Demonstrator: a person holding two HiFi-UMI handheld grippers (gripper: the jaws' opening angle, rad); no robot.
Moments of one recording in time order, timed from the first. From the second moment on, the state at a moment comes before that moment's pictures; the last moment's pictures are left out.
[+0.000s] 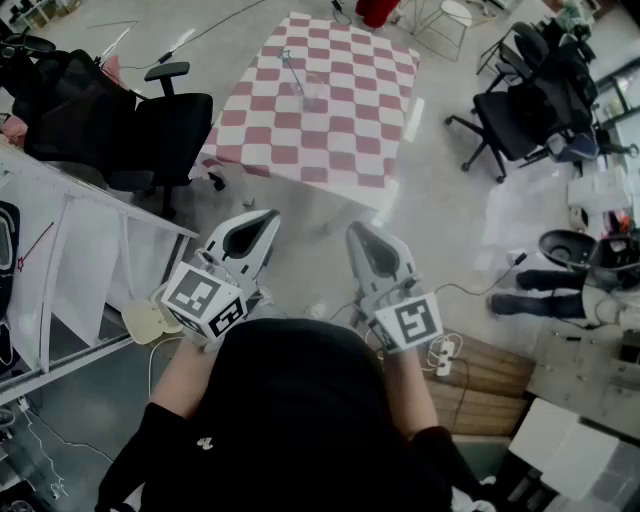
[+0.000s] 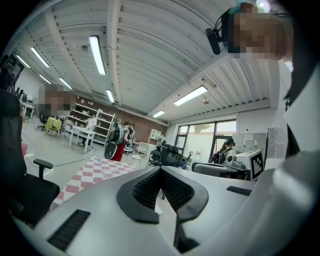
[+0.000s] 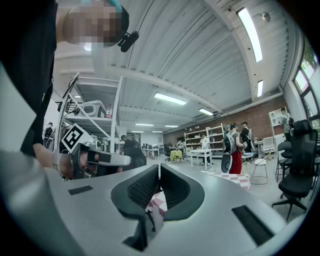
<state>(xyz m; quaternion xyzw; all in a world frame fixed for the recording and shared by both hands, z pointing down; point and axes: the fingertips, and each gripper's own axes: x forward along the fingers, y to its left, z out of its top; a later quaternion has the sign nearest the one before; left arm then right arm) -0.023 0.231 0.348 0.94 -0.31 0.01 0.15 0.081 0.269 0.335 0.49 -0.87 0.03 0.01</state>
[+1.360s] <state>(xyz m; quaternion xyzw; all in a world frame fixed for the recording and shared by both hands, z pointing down) -0.108 0.165 0.382 0.94 -0.28 0.01 0.18 0.017 0.196 0.363 0.54 -0.84 0.05 0.04</state>
